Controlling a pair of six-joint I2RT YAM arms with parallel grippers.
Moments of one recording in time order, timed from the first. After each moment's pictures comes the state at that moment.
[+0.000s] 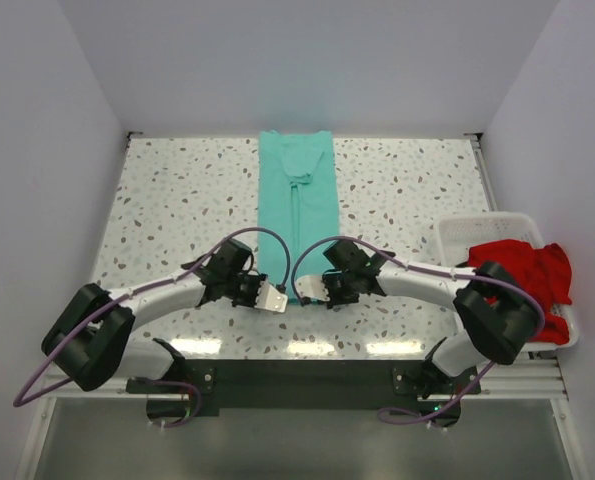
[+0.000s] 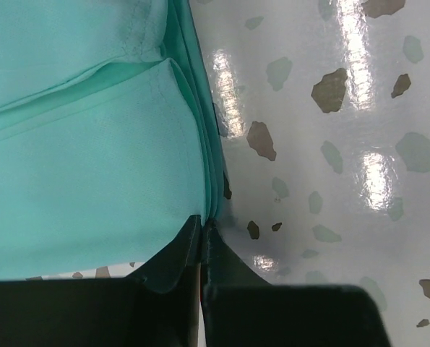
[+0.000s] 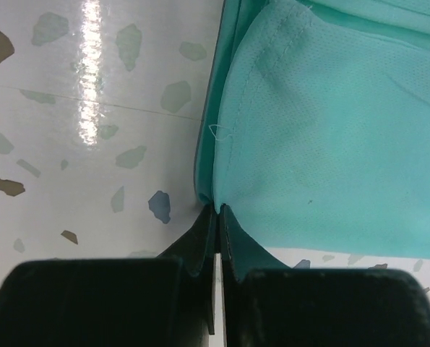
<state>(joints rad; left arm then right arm) -0.62 1.33 0.55 -0.26 0.47 1.13 0.80 1.52 0.78 -0.43 -0.24 -0.96</state>
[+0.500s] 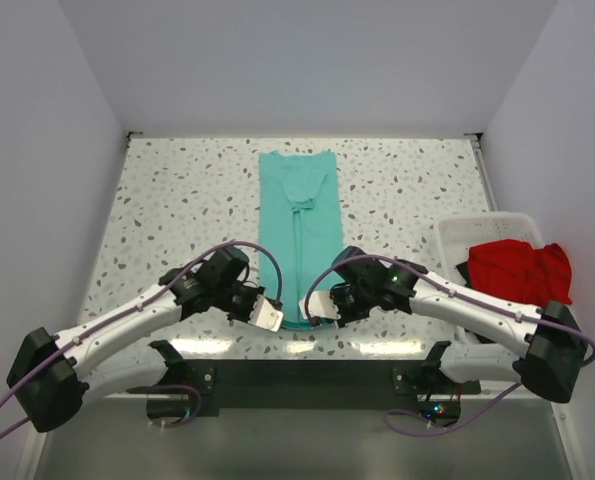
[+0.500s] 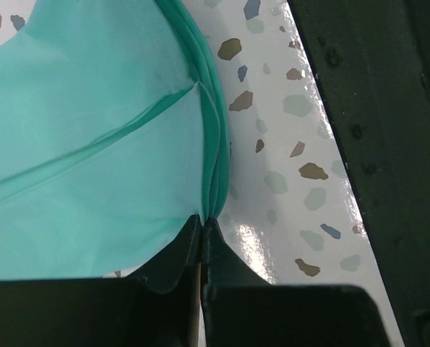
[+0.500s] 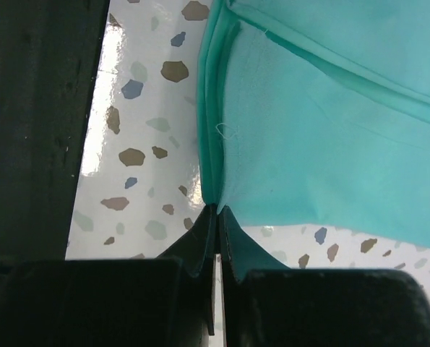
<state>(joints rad) -0.76 1.05 0.64 -0.59 0.55 1.05 0.95 1.21 0.82 -0.73 -0.28 -0.90</state>
